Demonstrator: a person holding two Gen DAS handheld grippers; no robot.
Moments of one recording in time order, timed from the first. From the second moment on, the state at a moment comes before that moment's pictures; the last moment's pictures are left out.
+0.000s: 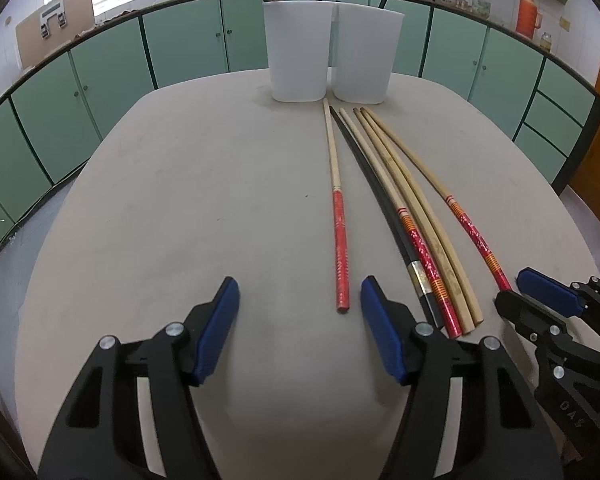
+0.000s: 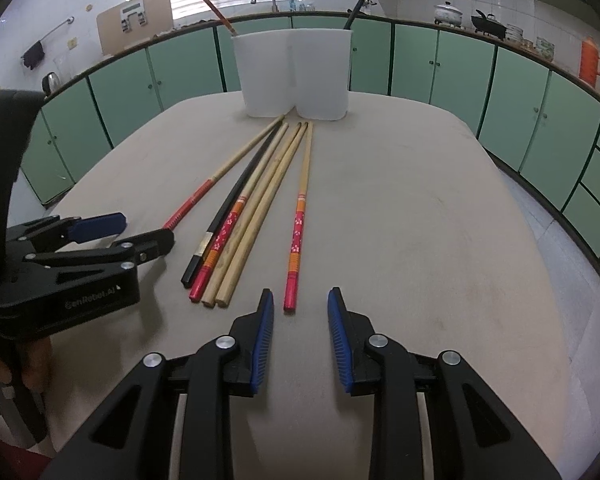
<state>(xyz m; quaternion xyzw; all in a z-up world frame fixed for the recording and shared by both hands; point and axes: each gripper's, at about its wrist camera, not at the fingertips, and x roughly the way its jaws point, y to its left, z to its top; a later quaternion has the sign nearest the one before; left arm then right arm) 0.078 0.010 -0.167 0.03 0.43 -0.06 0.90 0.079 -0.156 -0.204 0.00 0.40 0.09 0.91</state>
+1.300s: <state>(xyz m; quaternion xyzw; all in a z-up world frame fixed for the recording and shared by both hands) 0.071 -0.003 0.013 0.03 0.25 -0.15 0.96 0.107 -0.190 -0.022 -0.04 0.26 0.14 0.95</state>
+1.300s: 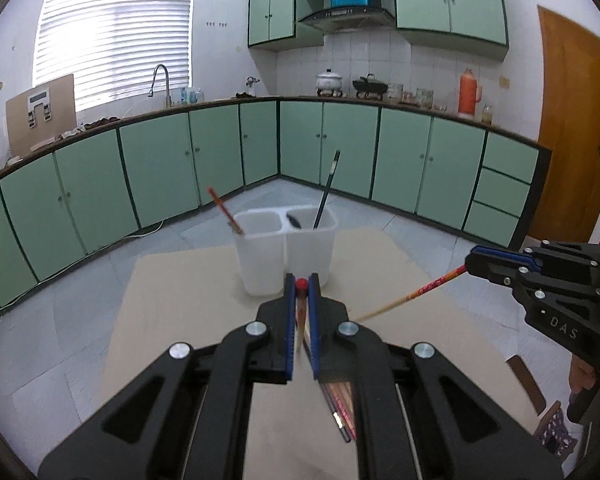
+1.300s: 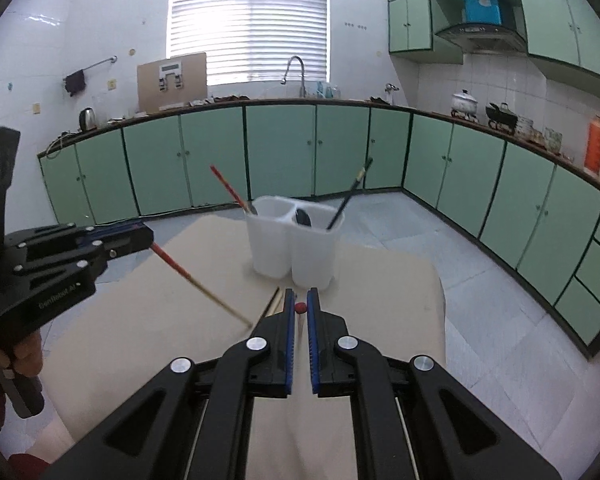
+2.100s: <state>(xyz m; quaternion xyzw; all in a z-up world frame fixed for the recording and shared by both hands) 0.098 0.003 0.118 0.00 0.13 -0.16 0.98 0.167 -0.198 0.095 -0.03 0.17 0.18 0.97</state>
